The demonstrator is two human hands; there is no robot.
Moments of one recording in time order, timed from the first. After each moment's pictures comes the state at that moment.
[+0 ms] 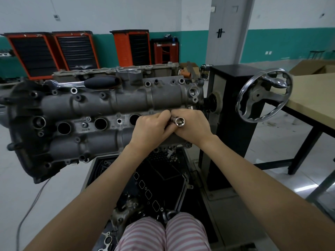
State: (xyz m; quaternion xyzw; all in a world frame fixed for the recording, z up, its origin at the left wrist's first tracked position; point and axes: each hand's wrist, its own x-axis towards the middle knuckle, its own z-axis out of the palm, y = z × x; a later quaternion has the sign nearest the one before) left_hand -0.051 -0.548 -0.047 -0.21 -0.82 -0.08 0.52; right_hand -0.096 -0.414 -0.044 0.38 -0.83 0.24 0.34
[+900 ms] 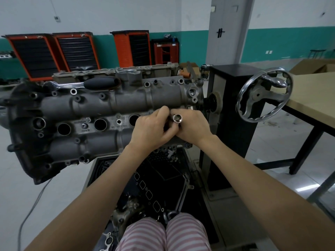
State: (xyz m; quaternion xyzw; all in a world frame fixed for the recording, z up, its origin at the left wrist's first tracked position) left_hand -0.047 -0.543 -0.045 -0.20 -0.84 -0.10 0.50; right_hand -0.100 -0.413 -0.044 0.39 -0.84 0.19 0.33
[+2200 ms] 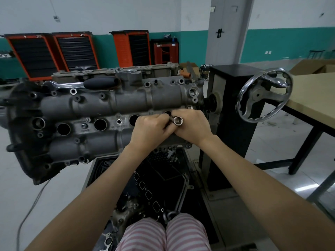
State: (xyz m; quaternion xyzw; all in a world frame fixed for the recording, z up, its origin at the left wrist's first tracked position) left_hand -0.054 -0.549 -0.049 -0.22 -0.81 -0.11 0.53; right_hand -0.099 -0.414 -0.045 0.37 -0.83 0.22 0.35
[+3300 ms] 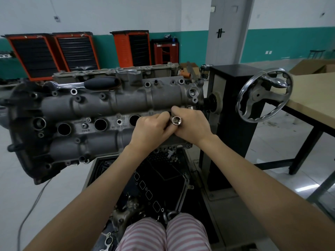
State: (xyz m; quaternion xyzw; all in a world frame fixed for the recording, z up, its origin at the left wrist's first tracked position) left_hand -0.052 -0.547 -0.048 -0.23 -0.81 -0.11 0.52; right_hand -0.097 -0.414 -0.044 0.38 -0.83 0.21 0.35
